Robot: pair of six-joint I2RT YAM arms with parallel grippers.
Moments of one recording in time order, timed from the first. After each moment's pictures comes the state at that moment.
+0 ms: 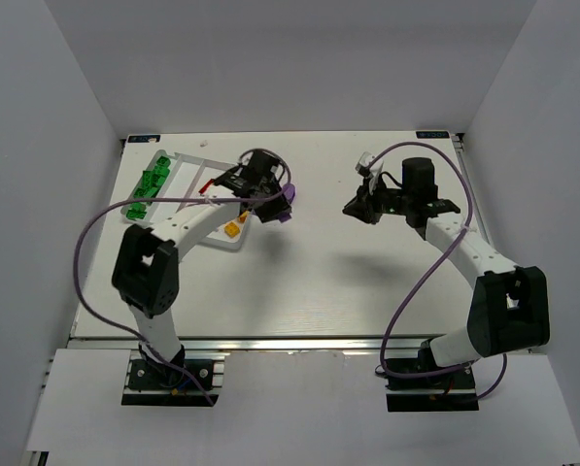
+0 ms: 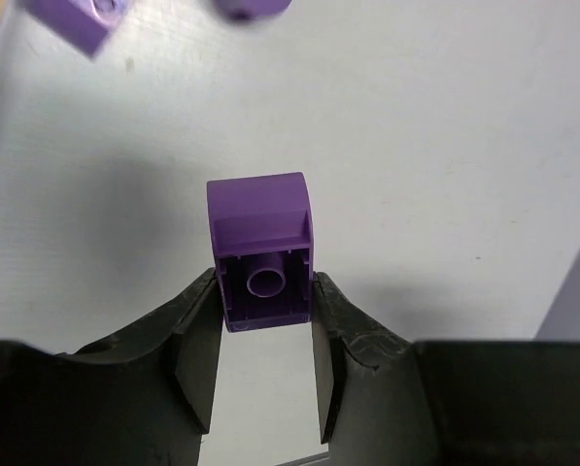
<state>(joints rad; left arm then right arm) -0.58 1.85 1.49 -0.59 -0.06 -0.96 0.24 1.44 1.01 -0.13 -0.80 -0.40</state>
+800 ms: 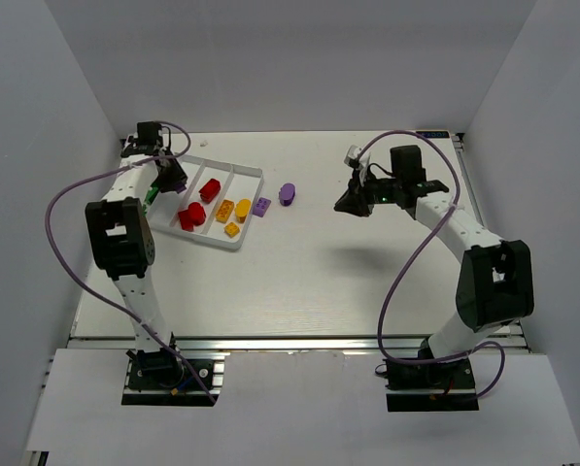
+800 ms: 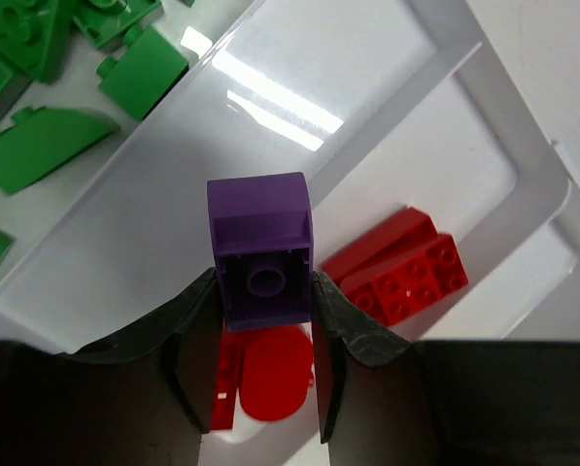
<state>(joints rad) 0.09 2.06 1.72 -0.62 -0.02 -0.45 0.26 1.61 1.20 -0.30 -0.92 -0.50</state>
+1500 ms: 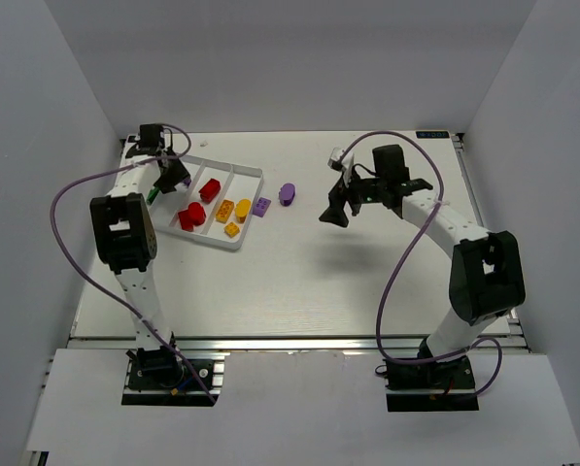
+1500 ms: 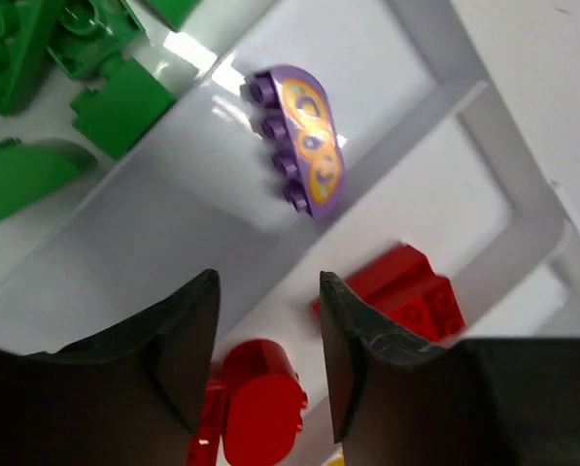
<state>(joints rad) 0.09 2.18 1.80 -0.57 -0.02 -0.49 0.34 1.67 1.24 -0.27 -0.83 -0.51</state>
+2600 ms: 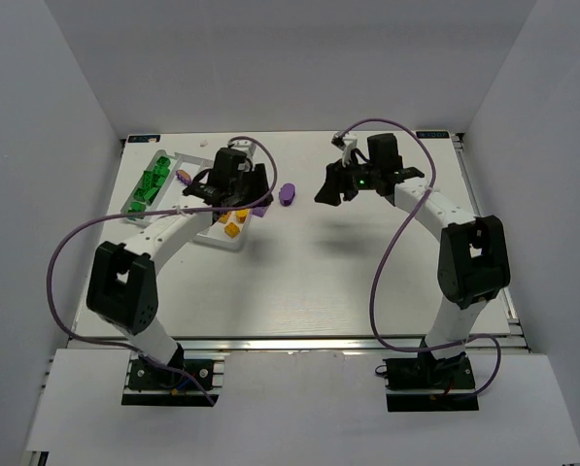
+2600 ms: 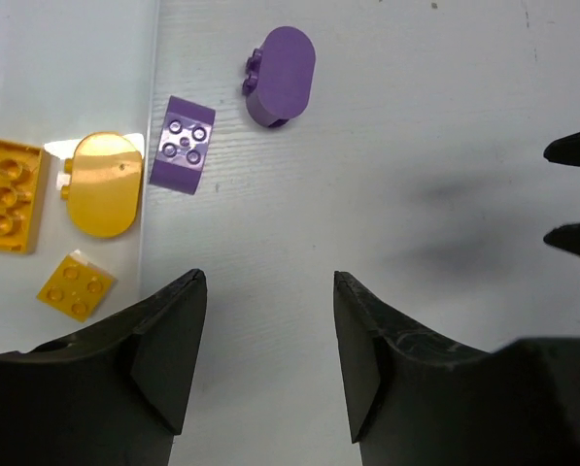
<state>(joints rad) -0.43 1.60 1.23 -0.30 0.03 -0.41 0.34 1.80 1.38 -0.23 -0.73 -0.11</state>
